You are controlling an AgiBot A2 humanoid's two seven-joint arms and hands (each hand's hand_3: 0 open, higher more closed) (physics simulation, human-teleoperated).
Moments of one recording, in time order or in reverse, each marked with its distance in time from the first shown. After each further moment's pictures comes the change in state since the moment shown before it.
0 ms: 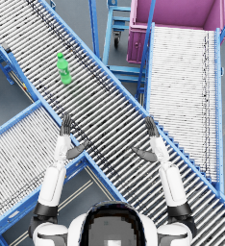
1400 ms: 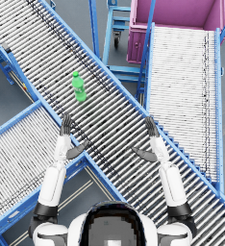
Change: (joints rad) left arm 0.000 0.000 0.000 0.000 0.000 0.000 0.000; right arm 0.000 0.000 0.000 0.000 0.000 0.000 0.000
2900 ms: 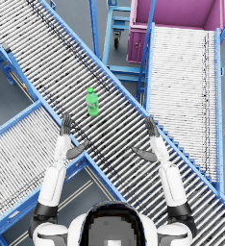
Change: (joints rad) left arm 0.000 0.000 0.000 0.000 0.000 0.000 0.000; right arm 0.000 0.000 0.000 0.000 0.000 0.000 0.000
